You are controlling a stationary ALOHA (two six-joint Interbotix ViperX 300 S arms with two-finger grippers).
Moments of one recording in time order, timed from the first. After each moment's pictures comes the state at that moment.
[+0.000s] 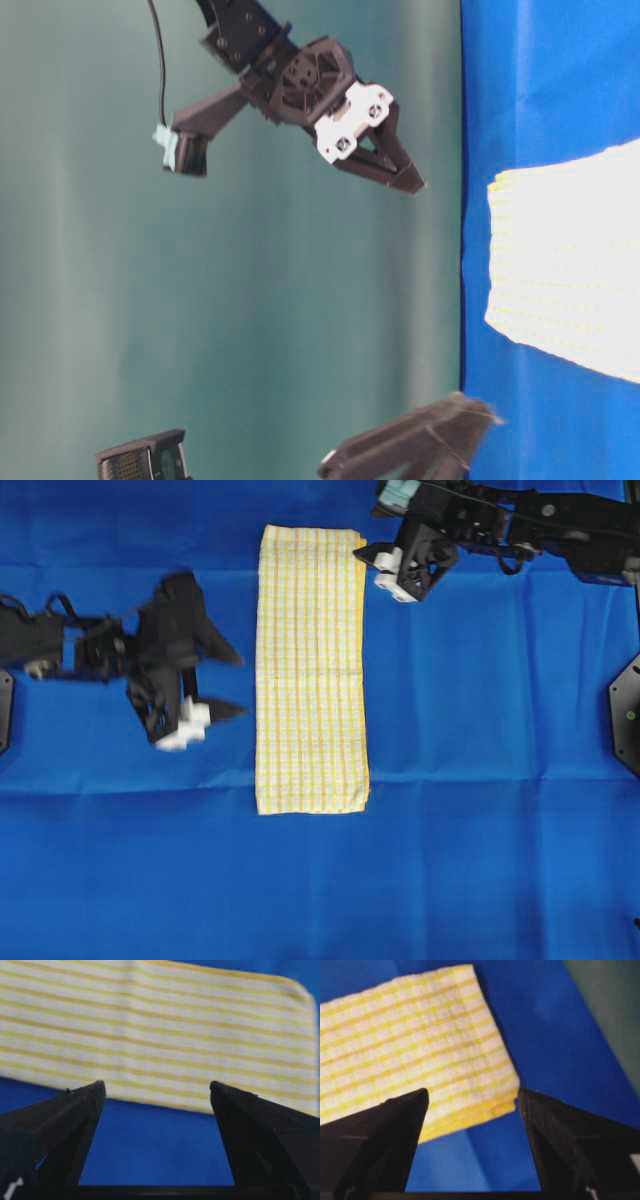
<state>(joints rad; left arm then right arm) 0.10 -0.22 0.86 -0.05 0.08 -0.07 -0.46 -0.03 0.65 -0.26 0.08 0.35</state>
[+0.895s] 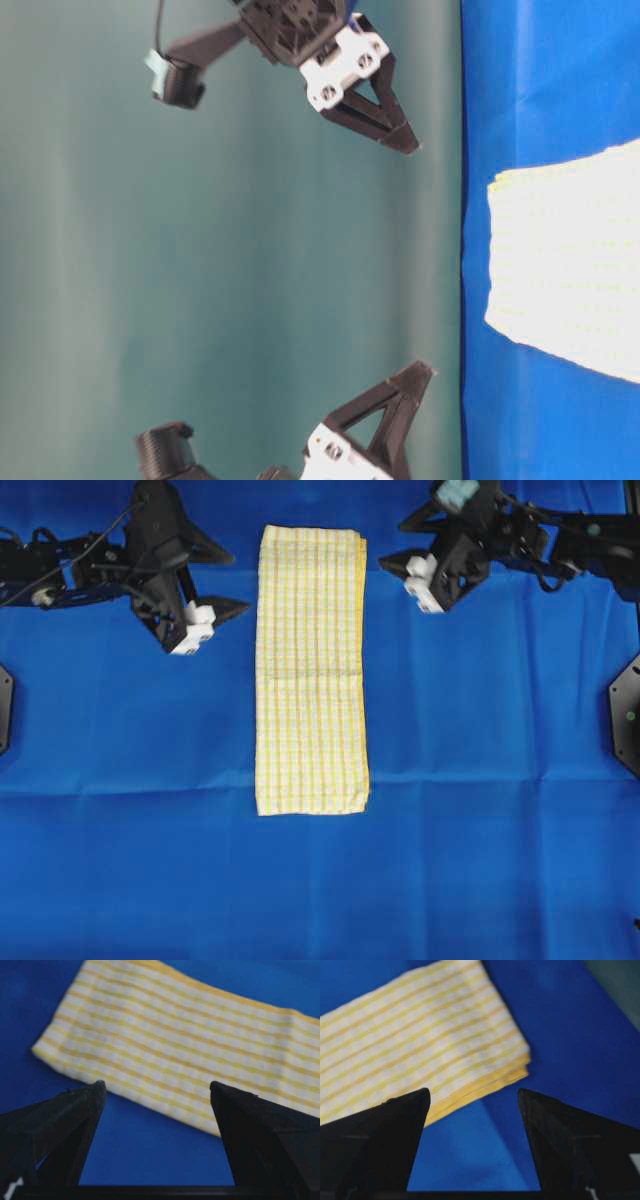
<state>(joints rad) 0.37 -0.15 0.85 -0.05 -0.08 0.05 -0.50 -0.08 0.77 -0.14 -0.04 0.41</state>
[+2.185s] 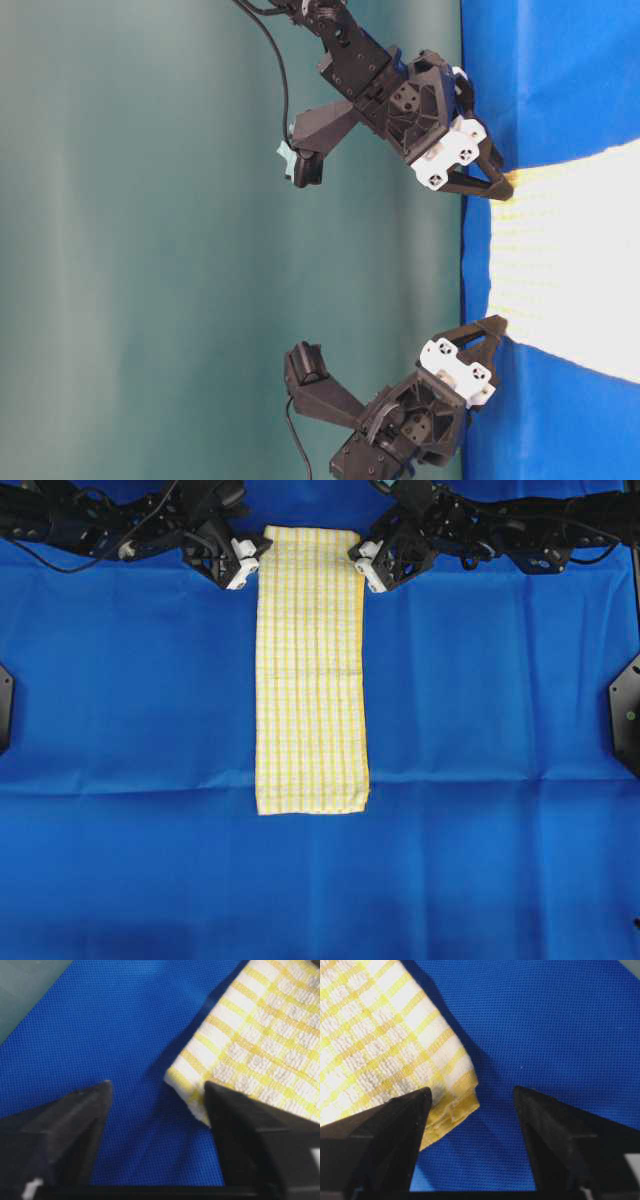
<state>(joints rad) 0.58 0.29 0.67 -0.06 -0.28 0.05 -0.56 0.28 0.58 -0.05 -0.08 0.41</state>
